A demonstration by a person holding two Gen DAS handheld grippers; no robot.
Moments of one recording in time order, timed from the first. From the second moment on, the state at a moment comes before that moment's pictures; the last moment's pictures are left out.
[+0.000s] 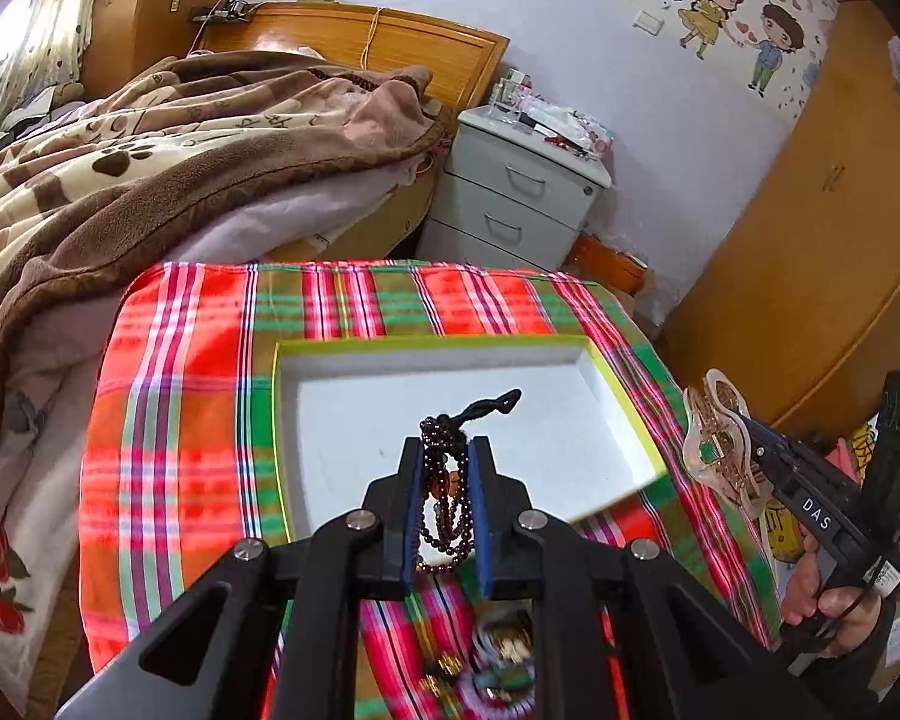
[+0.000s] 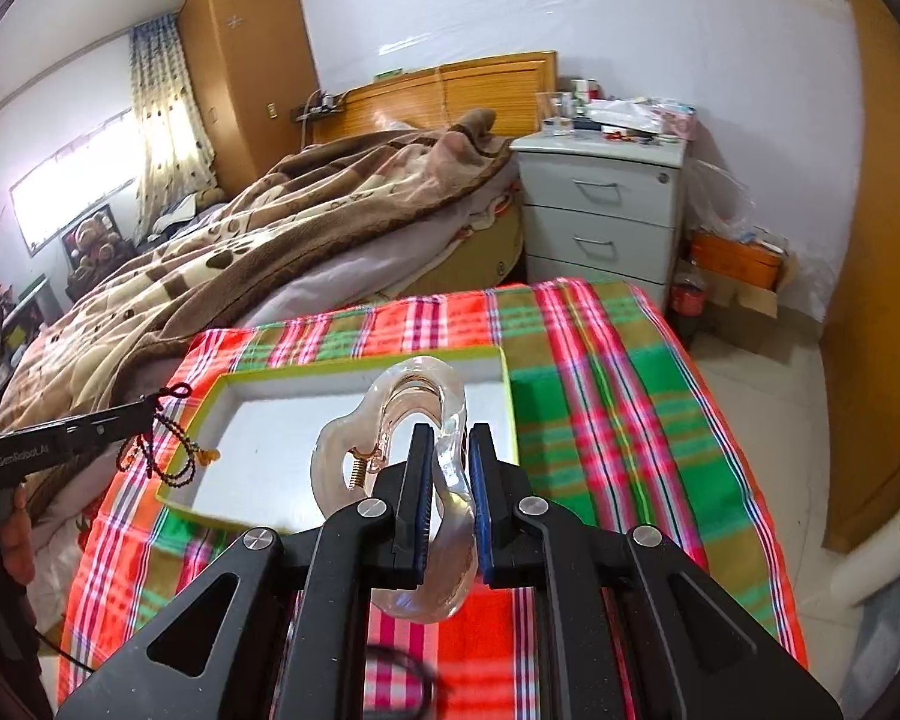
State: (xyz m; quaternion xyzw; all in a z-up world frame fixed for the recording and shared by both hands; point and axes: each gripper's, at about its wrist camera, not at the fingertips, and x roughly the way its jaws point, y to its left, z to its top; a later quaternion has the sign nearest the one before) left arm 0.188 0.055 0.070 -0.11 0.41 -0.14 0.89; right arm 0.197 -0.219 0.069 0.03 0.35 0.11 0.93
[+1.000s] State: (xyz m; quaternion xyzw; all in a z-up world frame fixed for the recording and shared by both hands) left arm 0.277 0.069 -0.001 -0.10 0.48 -0.07 0.87; right arm 0.311 -0.199 0.000 -0.02 0.45 0.10 0.89
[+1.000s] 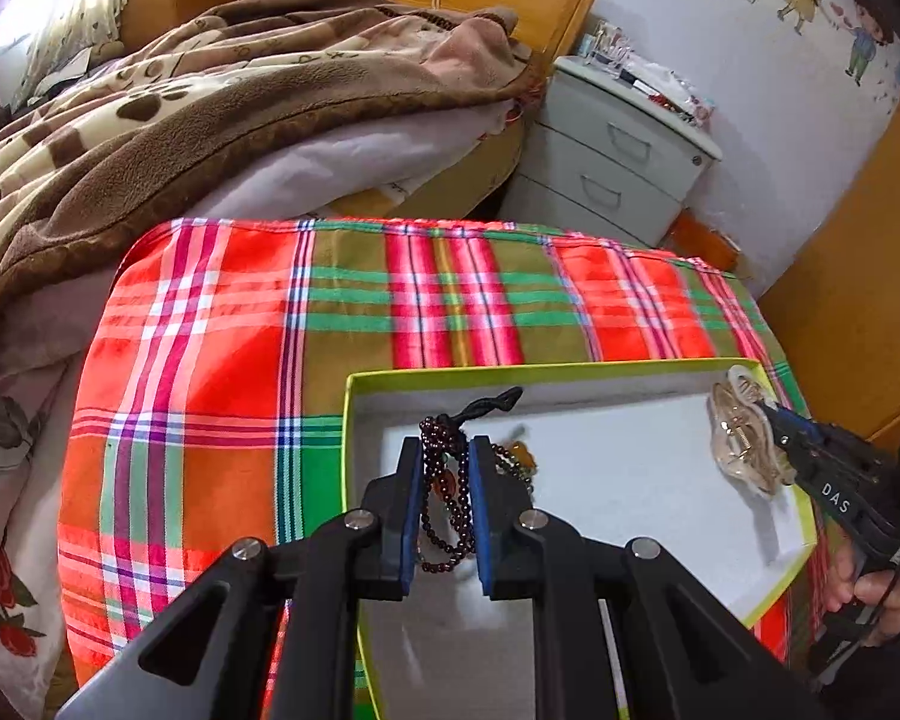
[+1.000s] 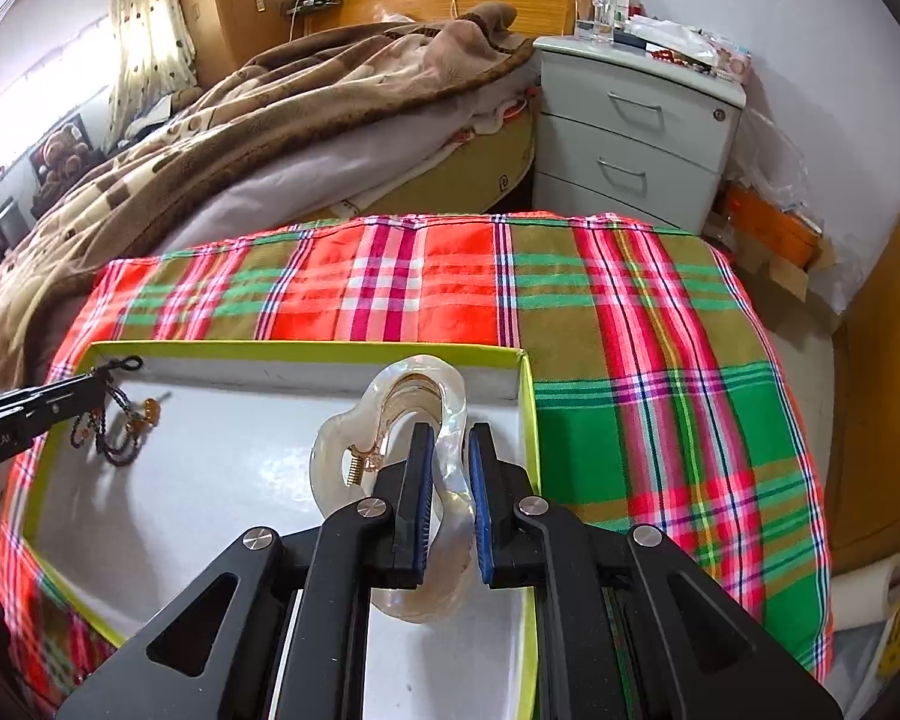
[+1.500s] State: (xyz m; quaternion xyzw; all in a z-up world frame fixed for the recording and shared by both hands) left arm 0.278 0.071 -0.006 -0.09 0.49 -0.05 0.87; right arm 0.314 -0.198 -0.002 -0.03 0.45 0.09 0.89
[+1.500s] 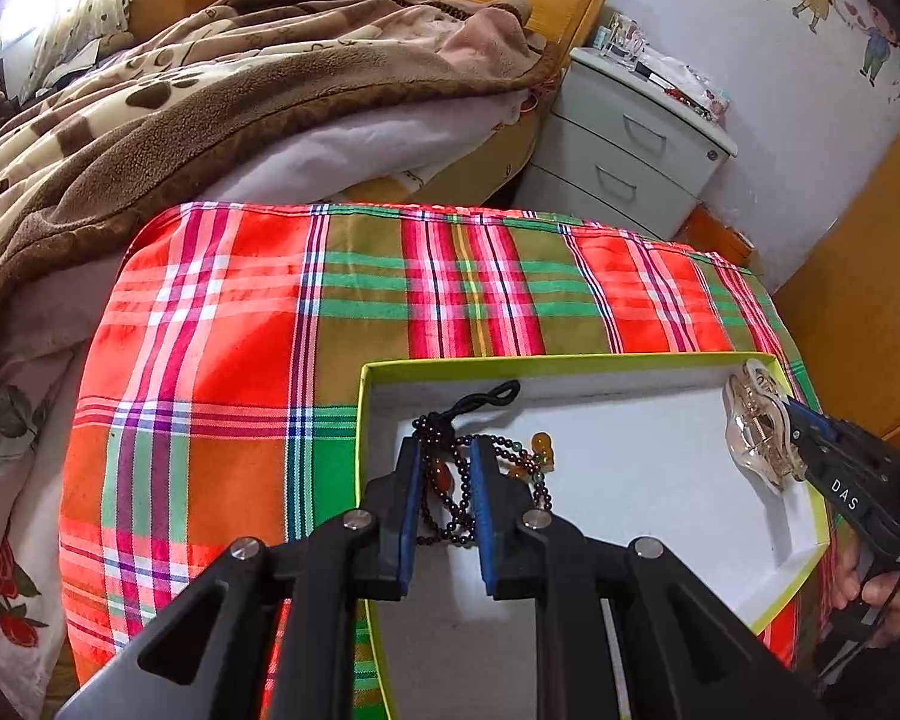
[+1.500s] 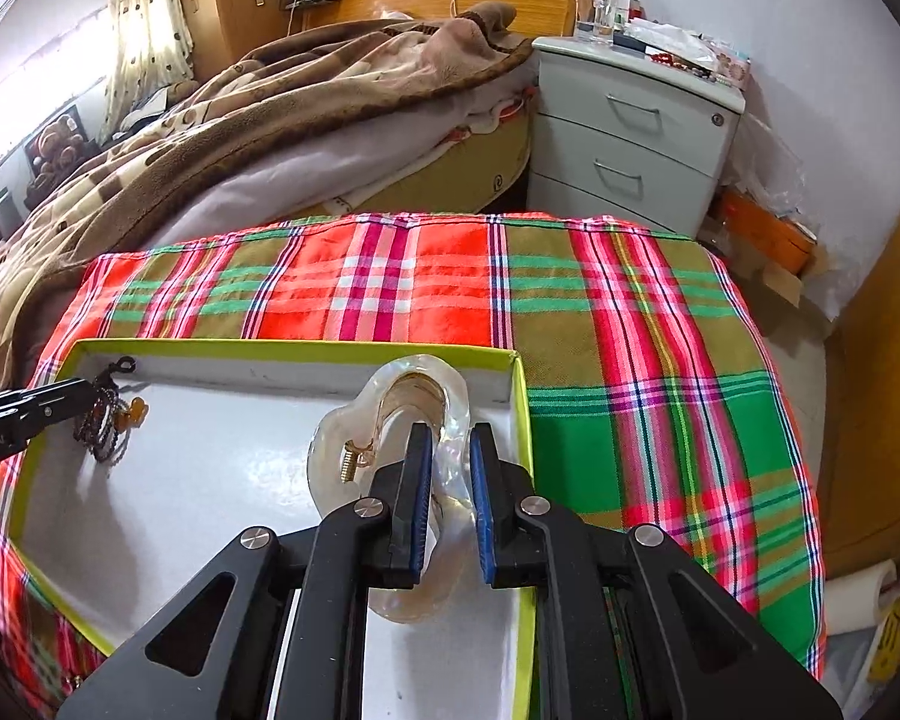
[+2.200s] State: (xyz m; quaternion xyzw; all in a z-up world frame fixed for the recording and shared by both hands) left arm 0.232 0.072 0.035 -0.11 0.44 -0.08 0.89; right arm 0.264 -0.210 0.040 -0.01 0.39 0.12 0.91
